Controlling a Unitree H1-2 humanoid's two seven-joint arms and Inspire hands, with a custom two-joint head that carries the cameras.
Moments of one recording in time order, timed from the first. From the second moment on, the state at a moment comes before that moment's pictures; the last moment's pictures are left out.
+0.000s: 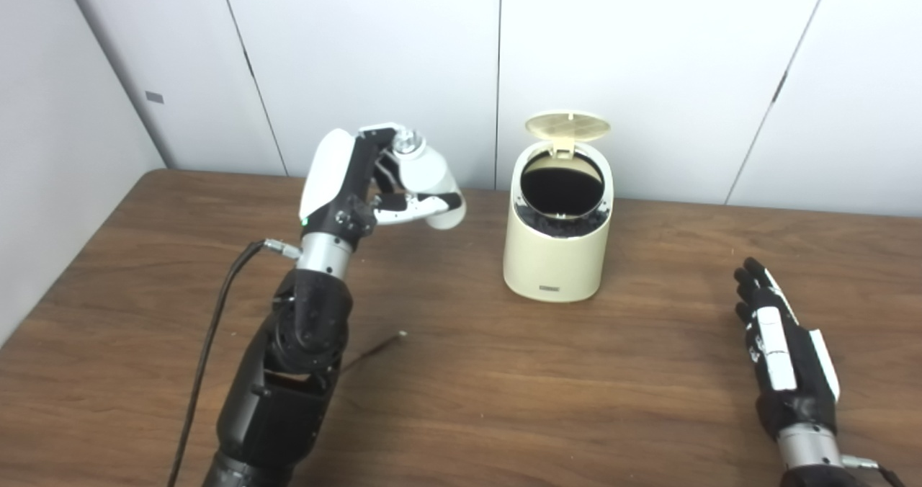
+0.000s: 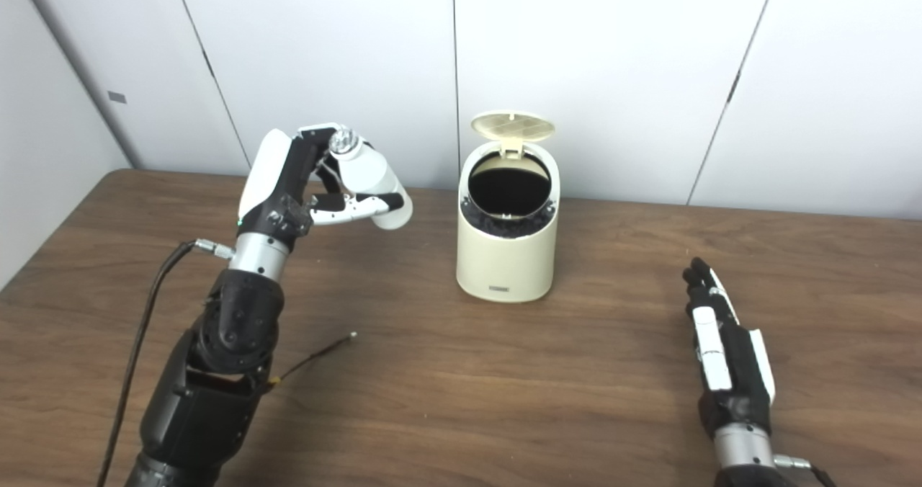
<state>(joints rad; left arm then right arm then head) -0.42 0.20 -0.11 -0.20 0.53 0.22 0.04 -0.09 -0.10 -0.10 -0.03 0.07 0.04 0.00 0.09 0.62</state>
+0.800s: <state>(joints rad) -0.54 0.06 -0.17 -0.14 0.61 0.05 0.08 -0.08 -0.08 -0.09 -0.03 0.05 0.04 -0.02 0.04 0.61</state>
